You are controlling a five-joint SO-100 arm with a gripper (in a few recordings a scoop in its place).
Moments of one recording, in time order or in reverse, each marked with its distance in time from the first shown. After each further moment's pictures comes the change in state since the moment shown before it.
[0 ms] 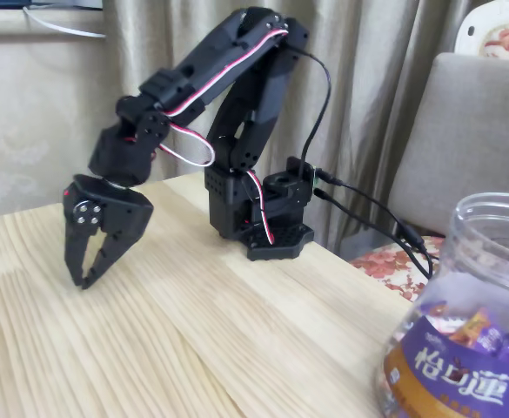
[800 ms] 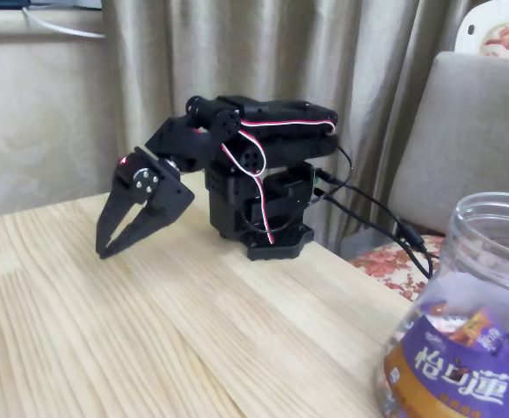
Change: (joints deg) arm -0.7 65.7 24.3 21.9 0.0
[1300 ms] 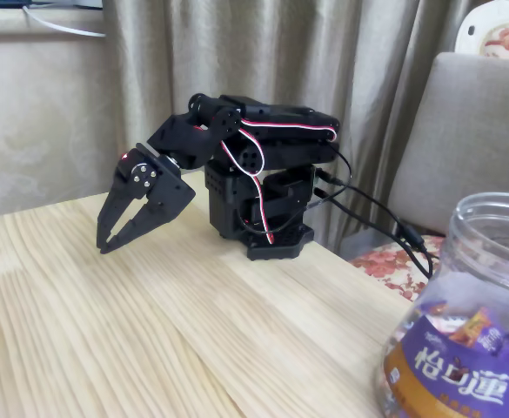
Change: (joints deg) arm -0.1 0.7 0.1 2.0 0.5
